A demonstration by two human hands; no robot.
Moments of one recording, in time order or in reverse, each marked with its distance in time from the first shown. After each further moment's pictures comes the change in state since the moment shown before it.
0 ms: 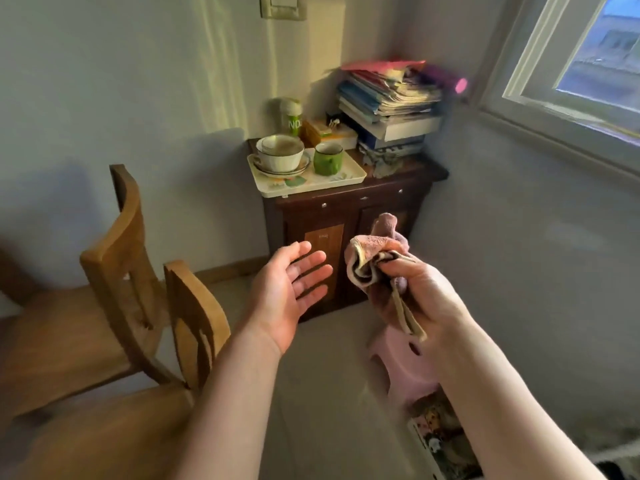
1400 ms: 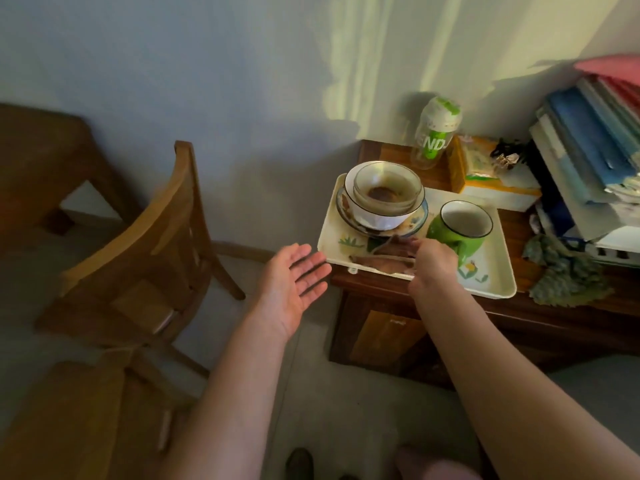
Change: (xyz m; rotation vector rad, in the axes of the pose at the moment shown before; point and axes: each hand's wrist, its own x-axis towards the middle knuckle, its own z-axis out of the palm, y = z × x) left_hand 0.364 0.088 0.002 -0.290 0.583 0.006; right_hand 0.507 -0.045 0.117 -0.701 0.309 0.046
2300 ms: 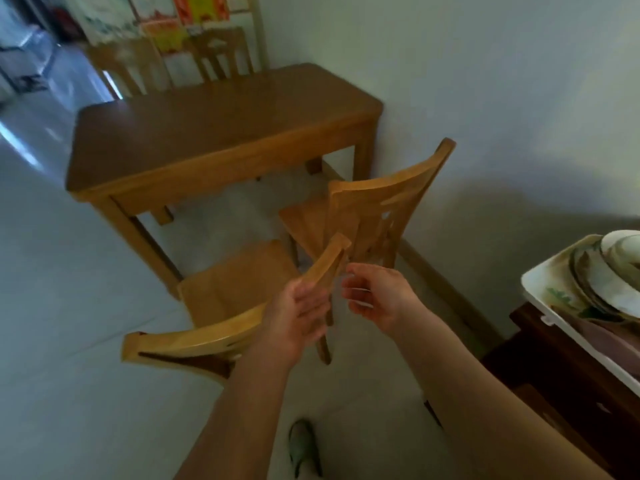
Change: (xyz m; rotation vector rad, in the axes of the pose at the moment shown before) left_hand -0.163 -0.082 -0.178 -0.472 0.613 0.194; right_hand -0.227 0.136 0.040 -0.745 -1.299 0.194
